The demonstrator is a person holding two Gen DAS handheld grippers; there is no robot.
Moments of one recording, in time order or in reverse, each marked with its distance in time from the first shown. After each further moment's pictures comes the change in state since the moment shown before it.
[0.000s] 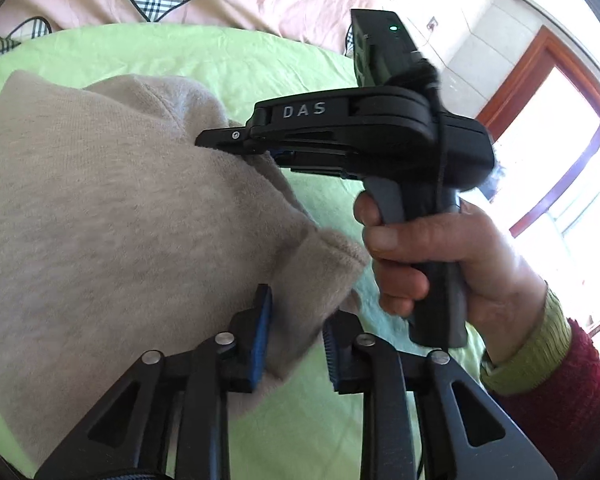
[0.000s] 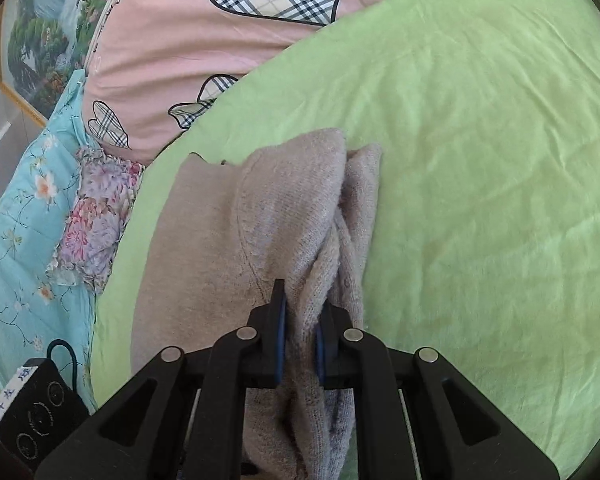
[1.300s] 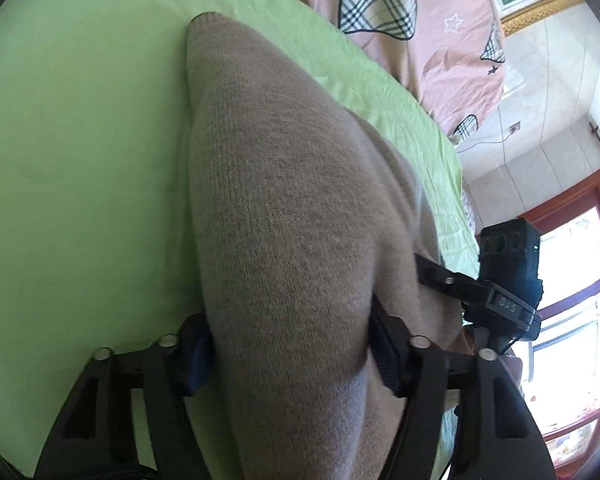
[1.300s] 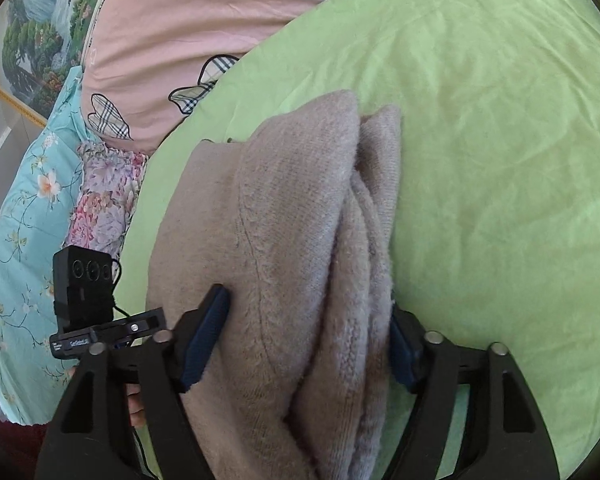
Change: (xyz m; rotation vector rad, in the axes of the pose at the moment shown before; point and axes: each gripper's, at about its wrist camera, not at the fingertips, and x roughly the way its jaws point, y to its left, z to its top) left arm -0.008 0.198 0.052 -0.427 -0.034 -0.022; right arm 0.027 -0.001 -0.009 0.069 0.083 0.084
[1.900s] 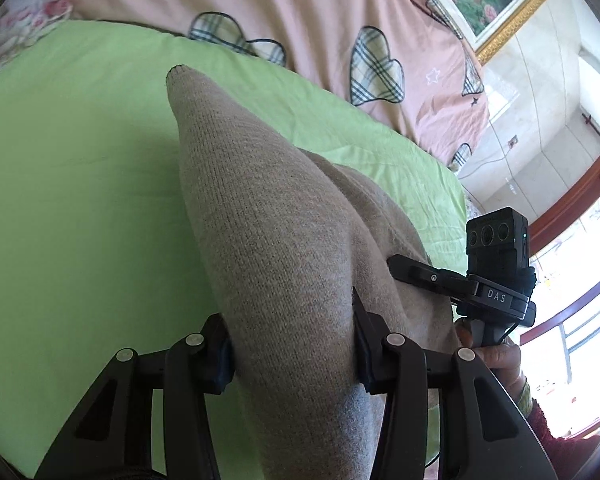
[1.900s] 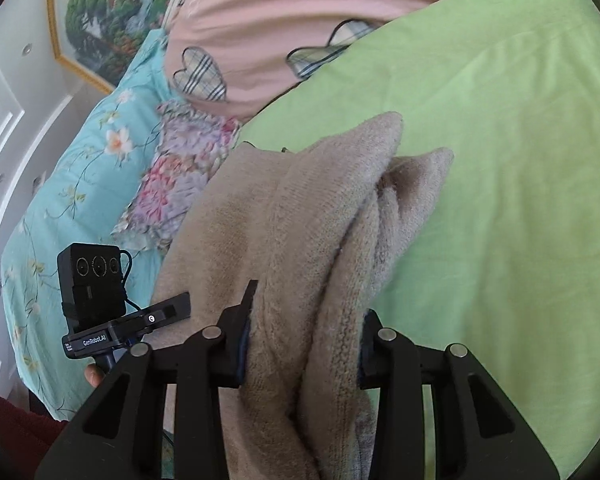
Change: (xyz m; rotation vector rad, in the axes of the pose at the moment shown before) left arm -0.172 0.032 -0.053 0.073 -0.183 0.121; right arm 0.048 0.133 -0.051 -0.144 0.010 0.208
